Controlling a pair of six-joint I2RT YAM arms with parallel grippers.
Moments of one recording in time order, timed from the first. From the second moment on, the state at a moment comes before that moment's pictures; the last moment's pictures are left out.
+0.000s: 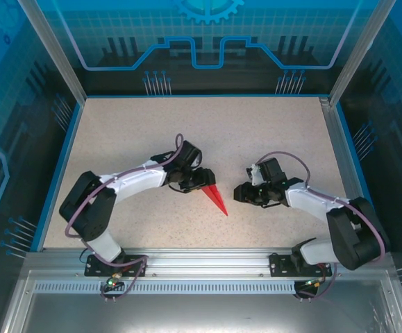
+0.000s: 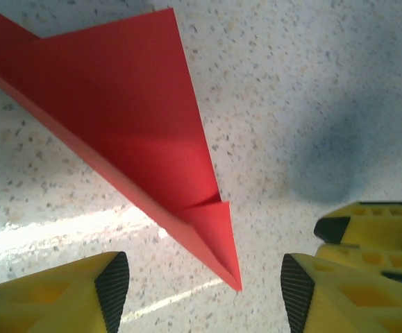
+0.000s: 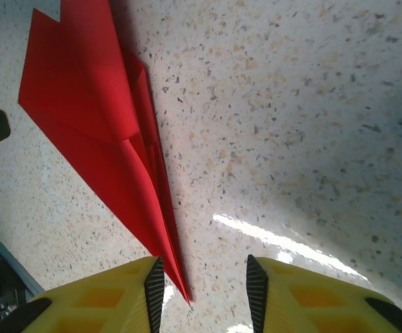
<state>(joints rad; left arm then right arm) -0.64 1.68 1.07 -0.45 0.29 -0.89 0.39 1.37 0.58 -0.25 -0.50 0.55</state>
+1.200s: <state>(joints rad) -0.56 1.74 1.04 -0.54 0.23 -0.92 0.53 1.72 0.86 -0.26 -0.58 0.42</state>
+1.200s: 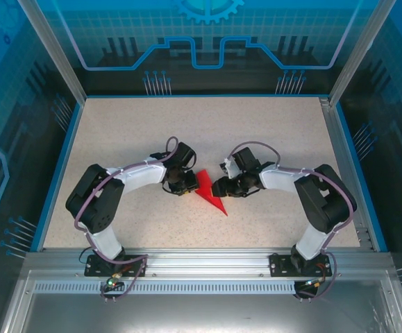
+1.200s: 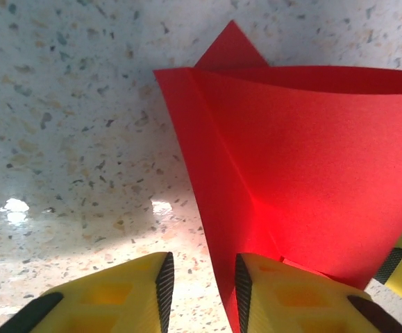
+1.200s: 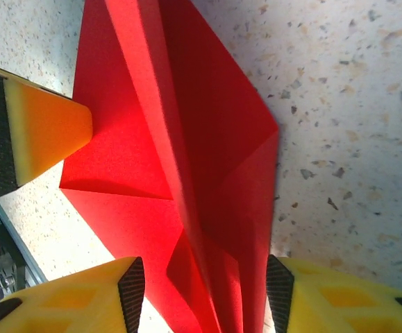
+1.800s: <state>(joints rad) -0.56 1.74 1.02 -0.52 0.24 -0.92 0.61 1.74 0.91 -0.34 -0.51 0.37</state>
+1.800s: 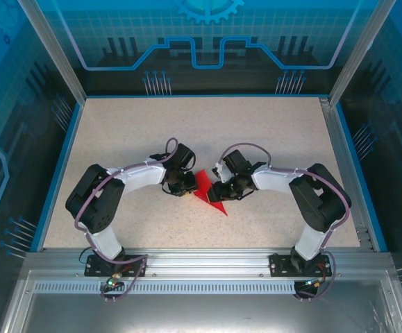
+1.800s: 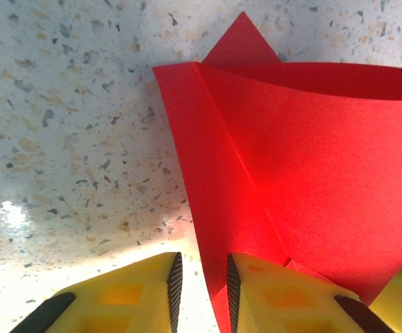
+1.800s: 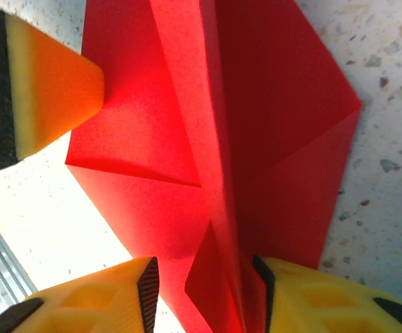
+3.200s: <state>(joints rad) -0.52 1.38 0.86 -0.45 0.07 -0.90 0.73 1.88 1.36 -0.71 0.16 0.61</state>
